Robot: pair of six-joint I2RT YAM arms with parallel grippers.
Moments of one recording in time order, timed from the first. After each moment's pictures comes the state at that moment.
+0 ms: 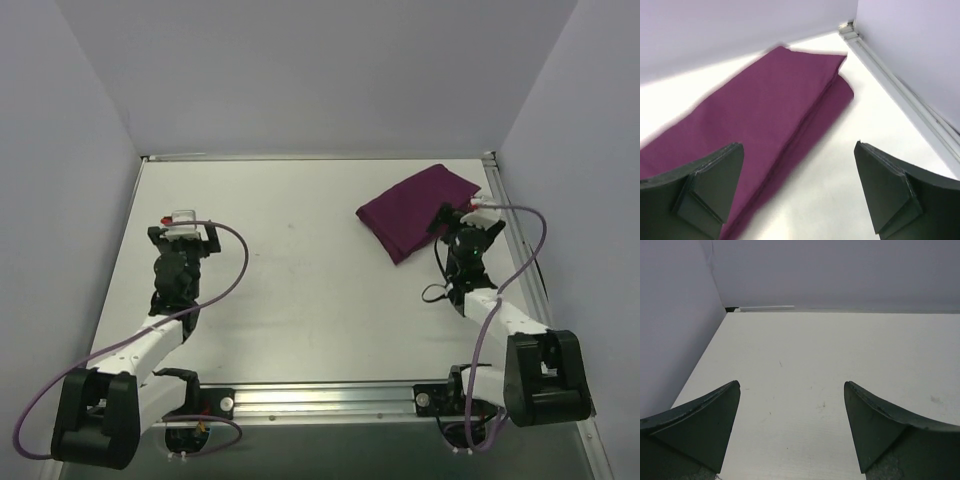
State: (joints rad) left arm -0.16 1.07 0.35 0.81 -0.25 0.06; right arm 0.08 1.26 0.32 0.85 0.37 0.12
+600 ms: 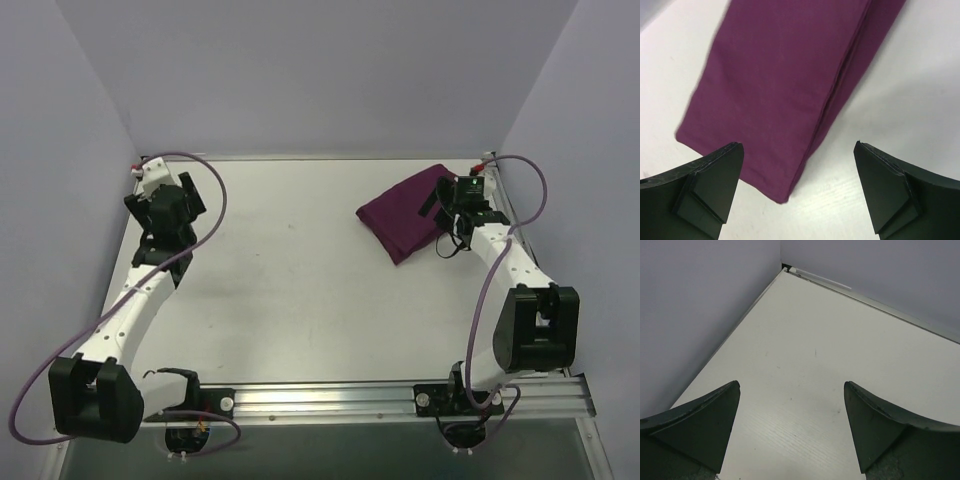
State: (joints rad) left arm -0.17 1.17 0.85 0.12 -0.63 -0.19; right arm 0.01 1.46 1.04 -0.27 0.13 0.55
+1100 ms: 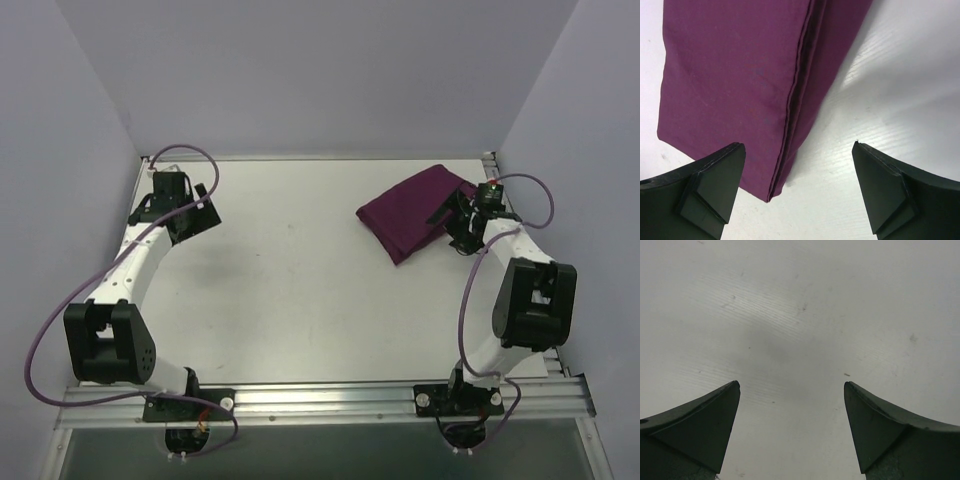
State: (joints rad) left arm -0.04 1.48 1.21 -0.57 -0.16 -0.46; right arm -0.16 1.62 1.05 -0.33 -0.17 0.60
